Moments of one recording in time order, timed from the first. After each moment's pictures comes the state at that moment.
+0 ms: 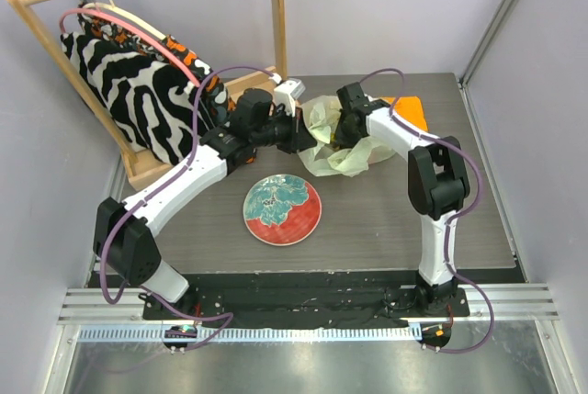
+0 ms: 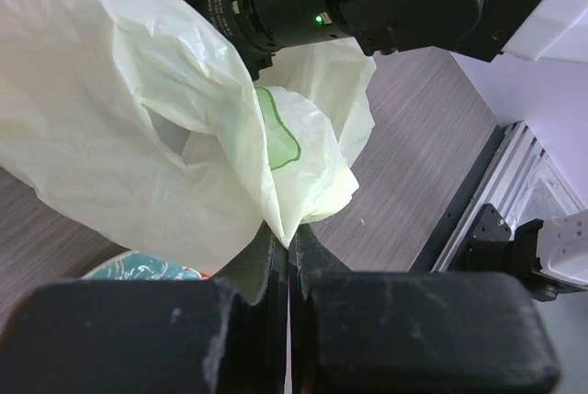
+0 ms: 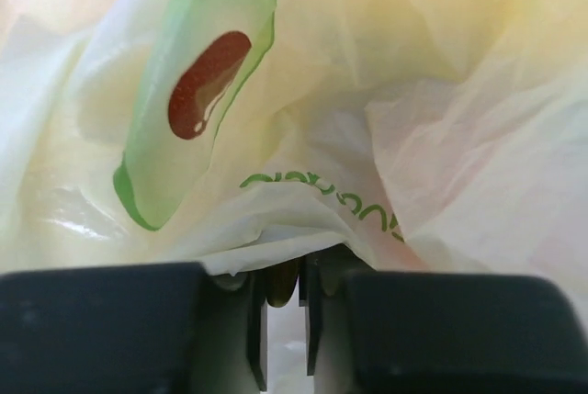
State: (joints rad) left arm -0.63 1.54 1.36 -0.24 0.38 -0.35; right arm 0.38 2.06 1.64 -0.62 0.08 0.65
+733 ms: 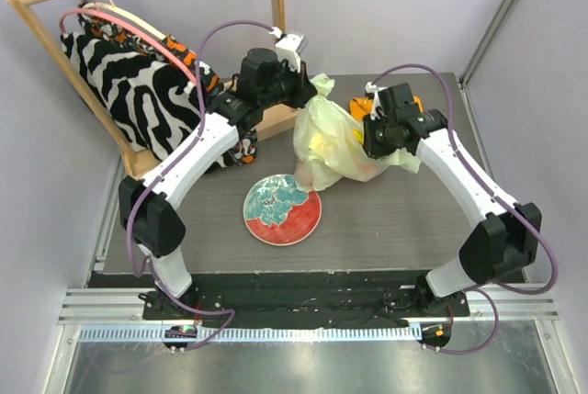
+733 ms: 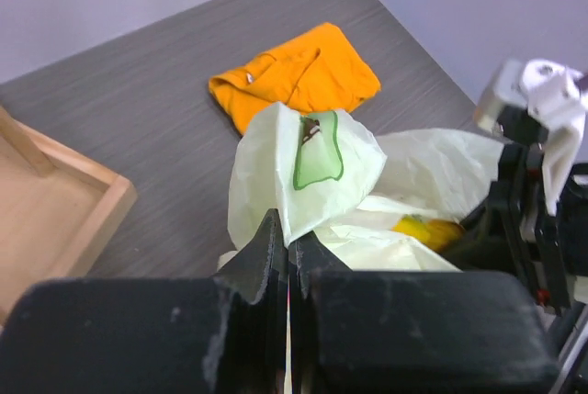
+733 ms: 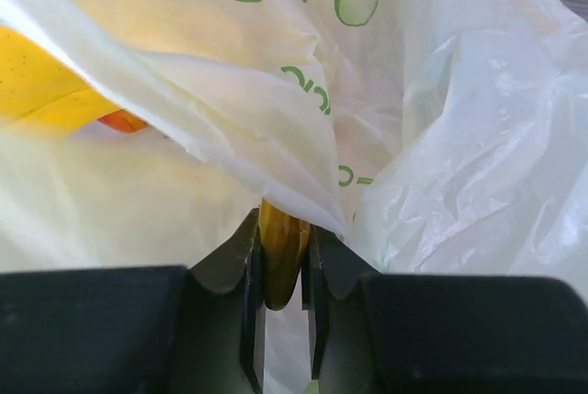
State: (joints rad) left arm -0.59 1.77 1.76 -0.27 0.21 -0.22; right arm 0.34 1.51 1.41 -0.82 -0.05 0.17
